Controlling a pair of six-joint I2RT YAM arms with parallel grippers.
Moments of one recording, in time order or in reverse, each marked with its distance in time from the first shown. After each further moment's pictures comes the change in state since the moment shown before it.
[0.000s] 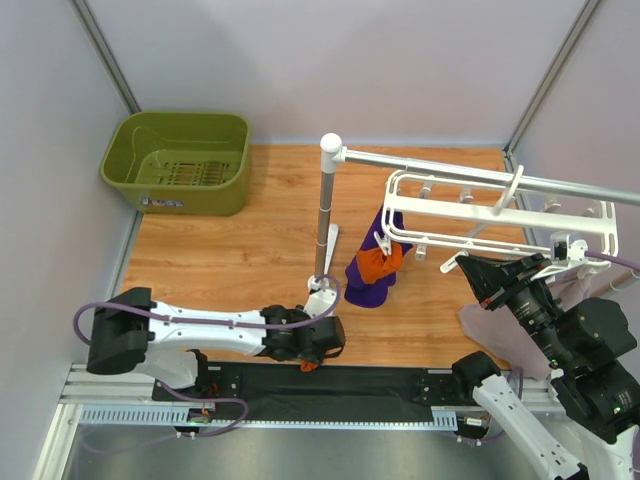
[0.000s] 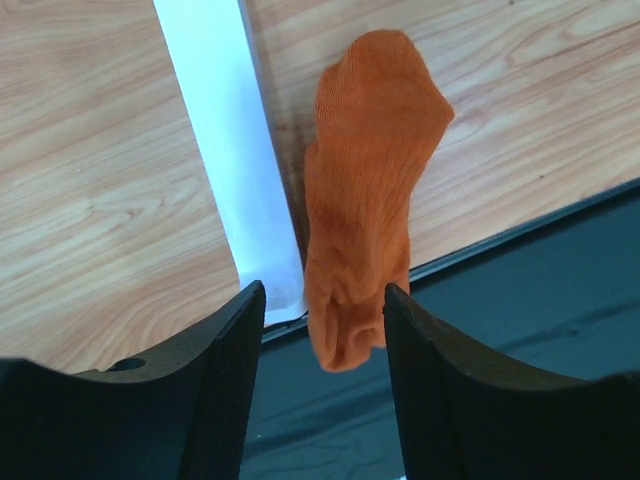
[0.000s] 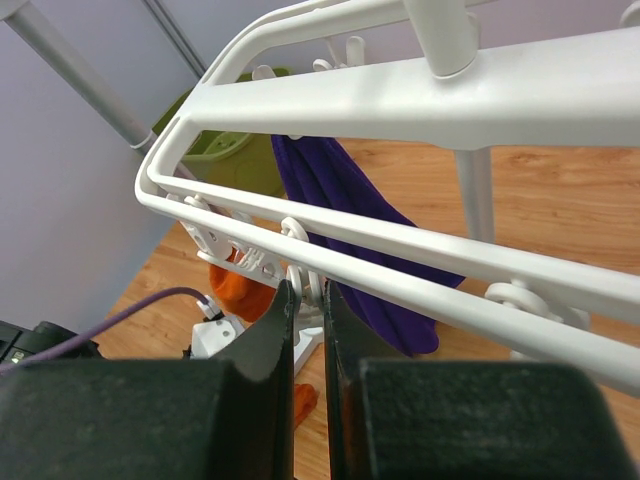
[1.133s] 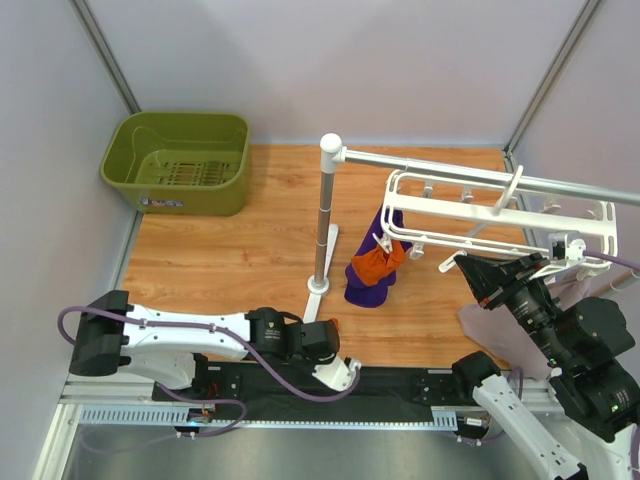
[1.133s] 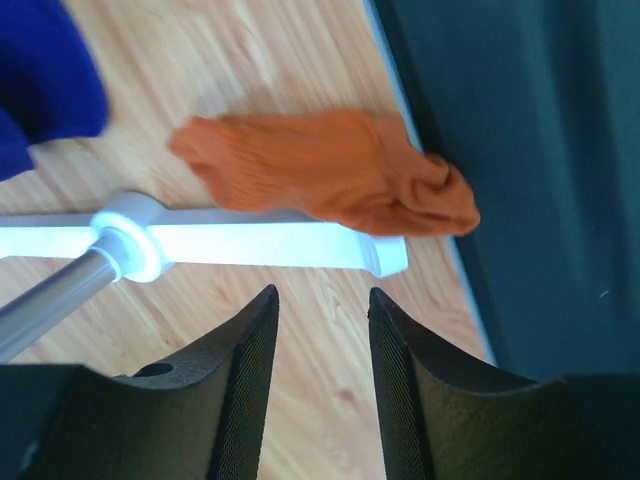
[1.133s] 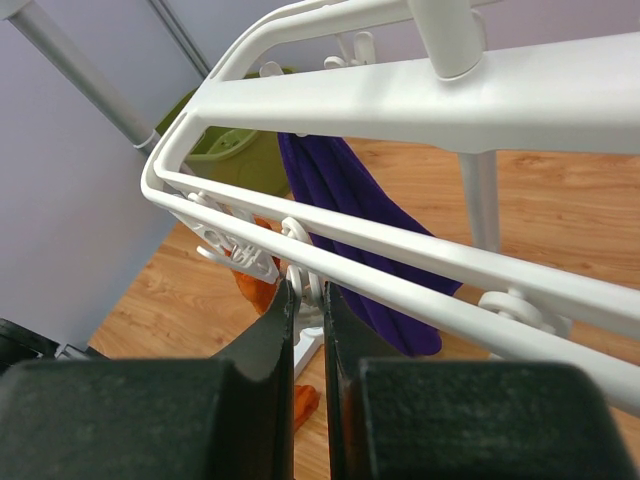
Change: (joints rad) left arm -0.069 -0.070 0.079 -0.089 0.242 1.490; right arm 0.000 -0.002 -0.012 0.016 -0.010 0.000
